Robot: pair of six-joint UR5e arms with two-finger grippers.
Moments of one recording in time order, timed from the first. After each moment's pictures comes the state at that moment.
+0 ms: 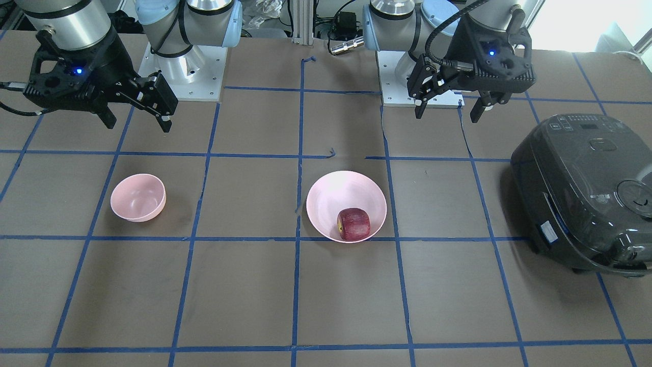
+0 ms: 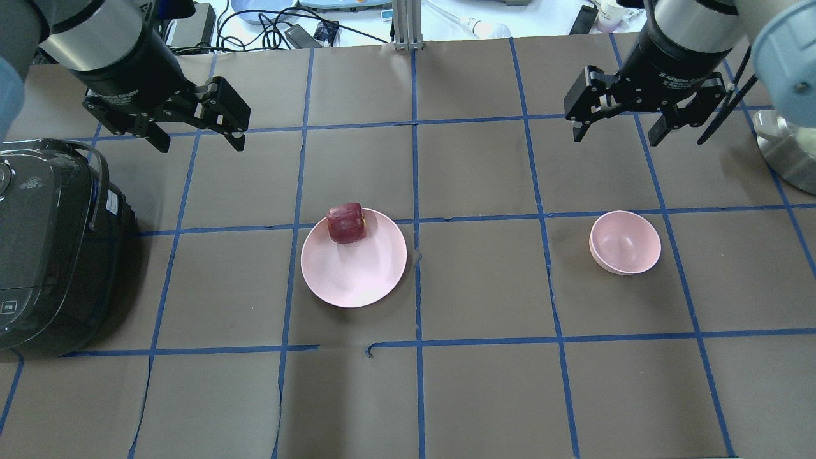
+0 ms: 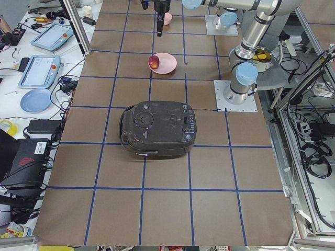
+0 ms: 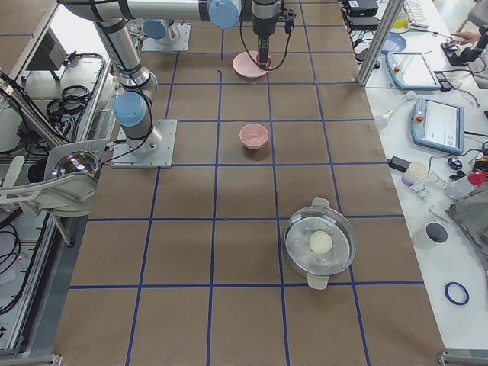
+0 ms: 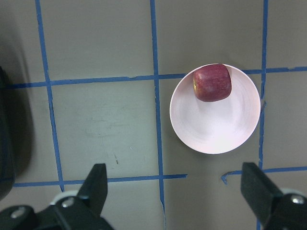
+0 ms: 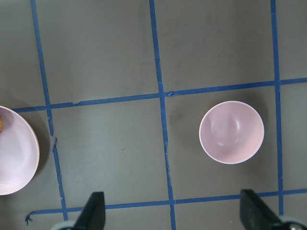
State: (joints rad) left arm -1.57 -1.51 -1.56 -1.57 1.55 0.04; right arm 1.52 -1.62 1.59 -1.59 -1.53 0.05
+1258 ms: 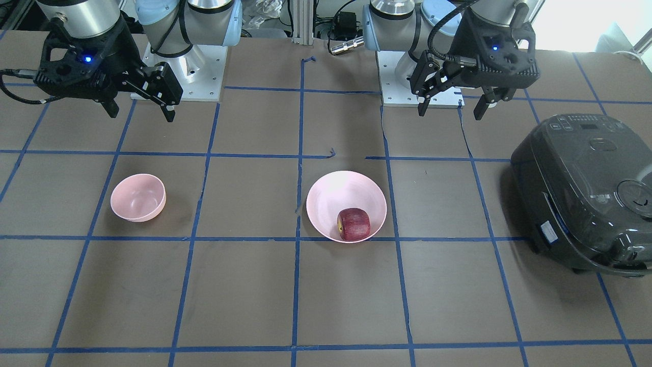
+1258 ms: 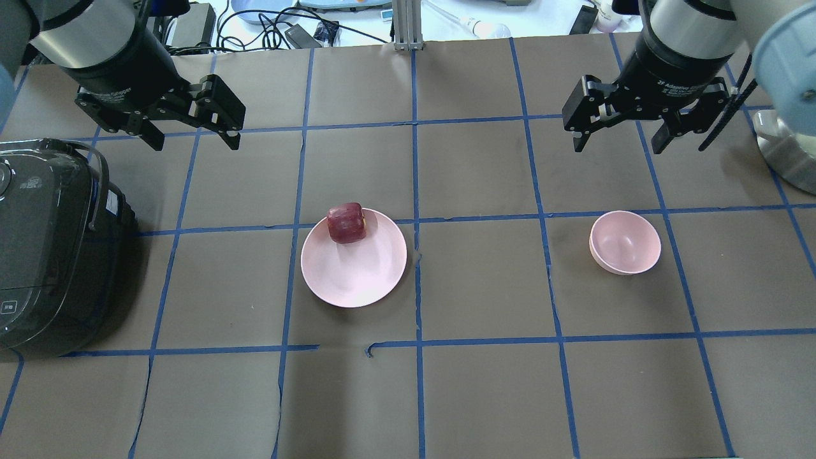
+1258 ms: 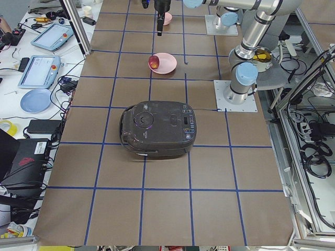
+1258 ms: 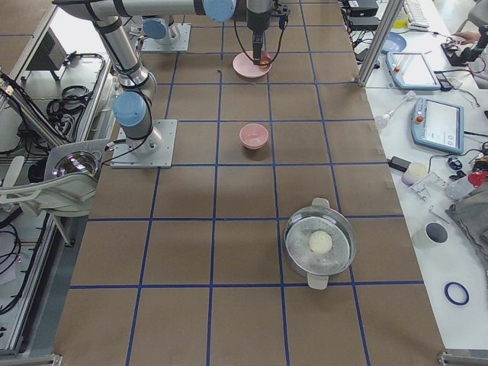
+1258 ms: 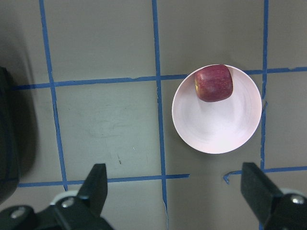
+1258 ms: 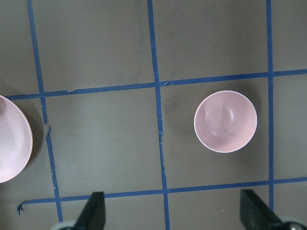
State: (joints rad) left arm -1.56 -1.50 -1.55 -1.57 1.56 0.05; right arm 1.55 -1.63 1.59 -1.55 -1.57 0.06
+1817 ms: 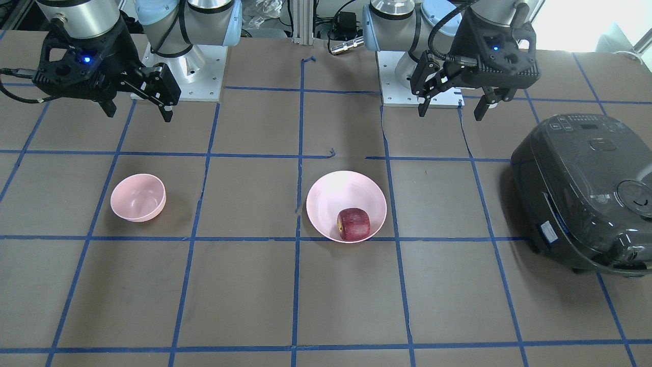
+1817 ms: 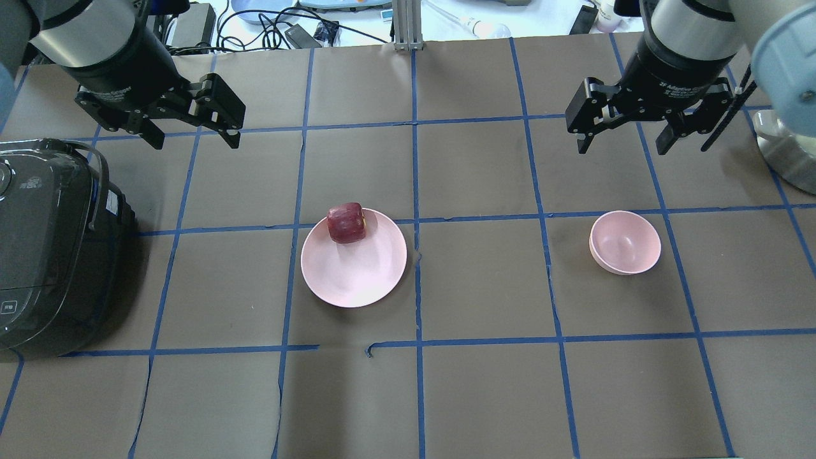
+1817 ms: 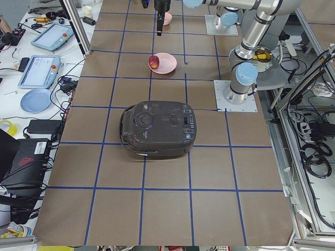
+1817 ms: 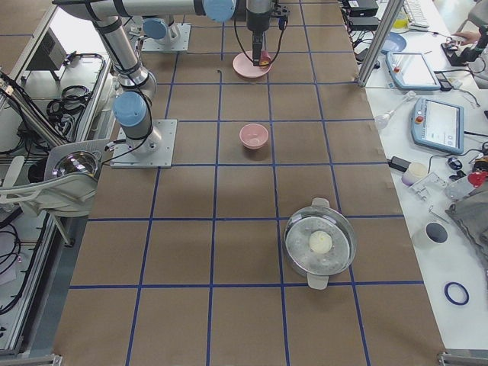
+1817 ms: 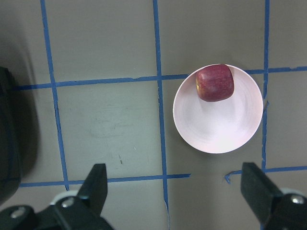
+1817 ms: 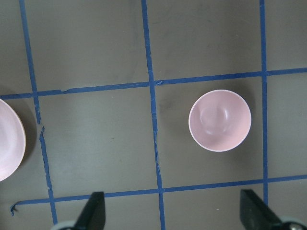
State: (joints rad) left arm -1.56 -1.50 -1.55 -1.57 1.56 0.05; right arm 1.55 -1.63 1.59 -1.55 -1.58 0.06
